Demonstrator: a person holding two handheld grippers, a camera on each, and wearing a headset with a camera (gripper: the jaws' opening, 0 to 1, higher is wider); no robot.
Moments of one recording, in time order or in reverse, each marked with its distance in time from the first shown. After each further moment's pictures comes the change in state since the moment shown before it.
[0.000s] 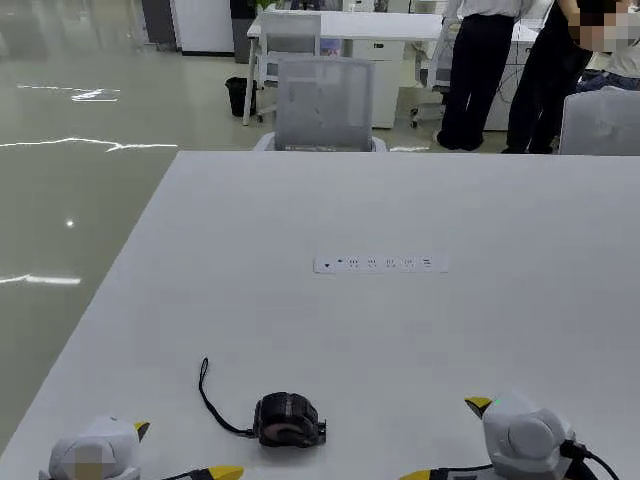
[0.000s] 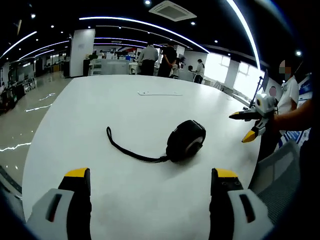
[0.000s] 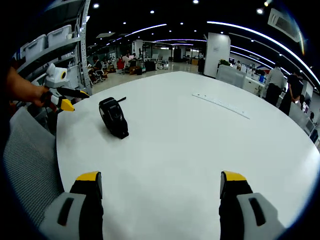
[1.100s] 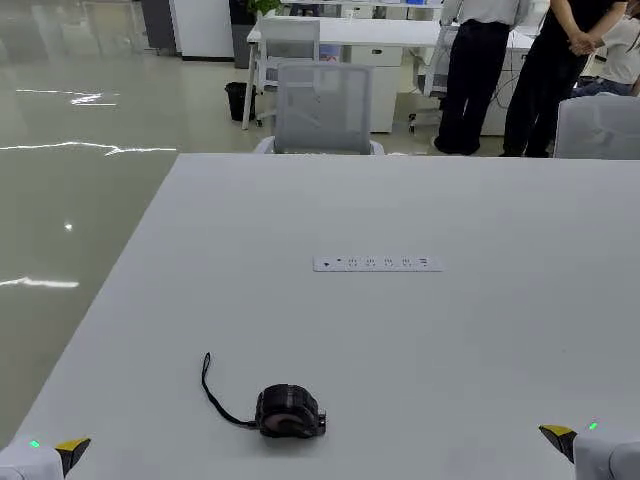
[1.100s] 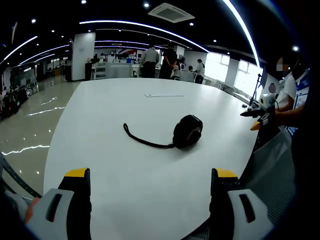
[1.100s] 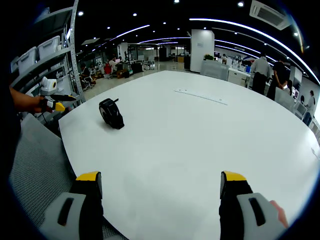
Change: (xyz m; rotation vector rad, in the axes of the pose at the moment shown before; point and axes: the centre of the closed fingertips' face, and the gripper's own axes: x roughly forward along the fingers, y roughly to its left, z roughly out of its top) left arm -0.062 0.021 -0.006 0.025 -0.027 0.017; right arm -0.075 -0.015 -0.028 0.095 -0.003 -0.064
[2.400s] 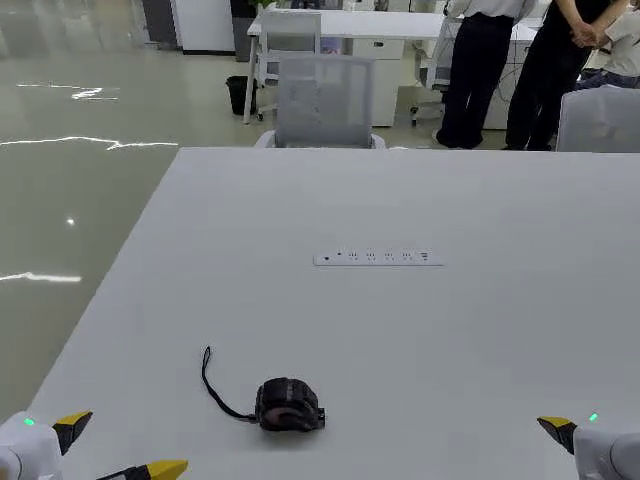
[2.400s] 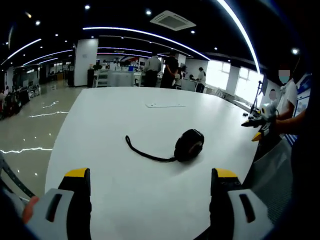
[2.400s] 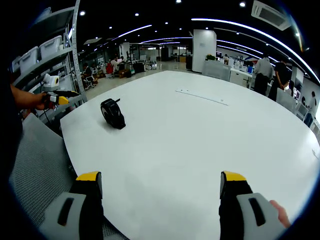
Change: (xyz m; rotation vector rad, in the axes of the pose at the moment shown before) left arm 0.000 0.003 0.022 -0.041 -0.063 0.007; right arm -0.002 0.000 0.000 -0.004 0.003 0.009
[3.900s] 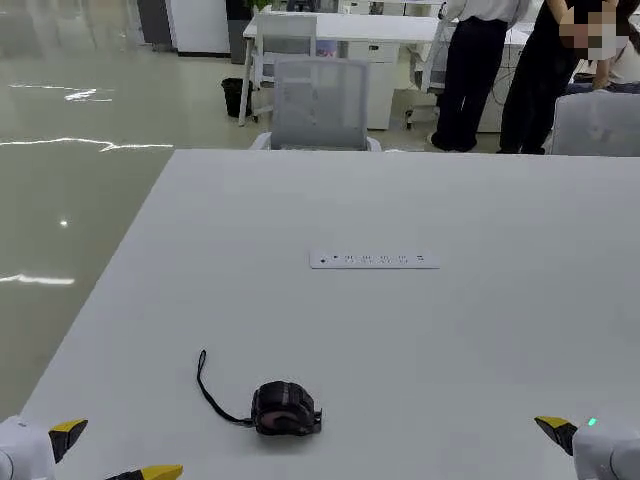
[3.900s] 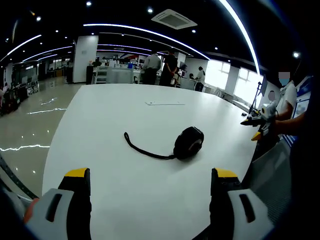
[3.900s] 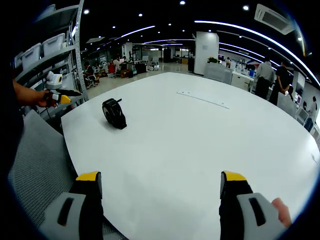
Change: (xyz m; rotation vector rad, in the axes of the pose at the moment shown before) left arm 0.006 -0.001 -0.004 0.004 0.020 -0.021; right arm -0.002 0.000 0.000 -0.029 -0.009 0.009
